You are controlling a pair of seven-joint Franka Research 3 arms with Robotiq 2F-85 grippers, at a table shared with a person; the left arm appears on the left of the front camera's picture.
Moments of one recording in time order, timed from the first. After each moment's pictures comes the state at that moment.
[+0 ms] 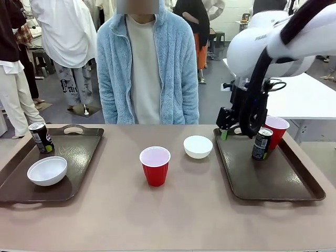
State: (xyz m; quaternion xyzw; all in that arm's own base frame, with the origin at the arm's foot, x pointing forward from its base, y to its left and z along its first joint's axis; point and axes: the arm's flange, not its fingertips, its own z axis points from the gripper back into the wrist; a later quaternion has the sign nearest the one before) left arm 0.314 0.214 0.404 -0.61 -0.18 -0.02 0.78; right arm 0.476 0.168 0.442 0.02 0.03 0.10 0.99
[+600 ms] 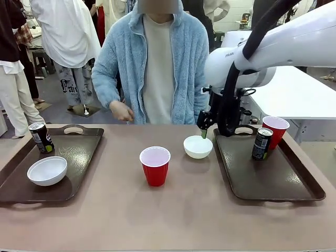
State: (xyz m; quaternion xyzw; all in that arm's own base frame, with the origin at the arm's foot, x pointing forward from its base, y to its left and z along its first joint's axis) left arm 0.314 0.214 0.404 -0.61 -0.18 -0.02 0.78; right arm 0.534 0.214 0.405 0.04 0.01 0.13 0.99
